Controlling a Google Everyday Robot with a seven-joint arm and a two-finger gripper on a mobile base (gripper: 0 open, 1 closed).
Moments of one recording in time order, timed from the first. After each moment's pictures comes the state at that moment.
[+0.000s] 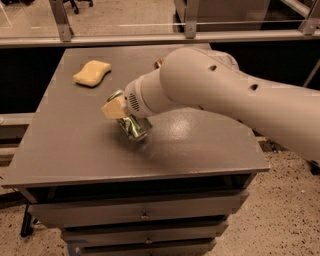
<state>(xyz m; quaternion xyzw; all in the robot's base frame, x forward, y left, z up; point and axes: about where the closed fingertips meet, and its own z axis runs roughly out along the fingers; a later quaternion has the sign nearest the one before) 0.547 0.097 0.878 -0.32 0.84 0.23 0.37</state>
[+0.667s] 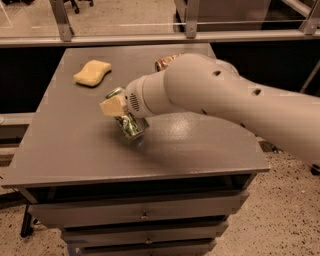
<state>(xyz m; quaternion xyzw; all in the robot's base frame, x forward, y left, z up) 0.551 0.103 0.881 -0.31 0.82 0.26 0.40</state>
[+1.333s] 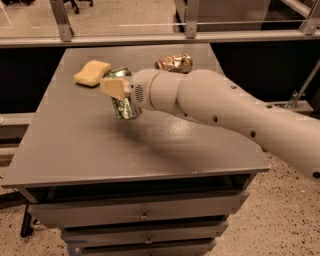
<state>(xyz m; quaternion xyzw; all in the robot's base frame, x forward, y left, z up) 0.586 0.106 0.922 -0.24 0.75 0.34 0.51</state>
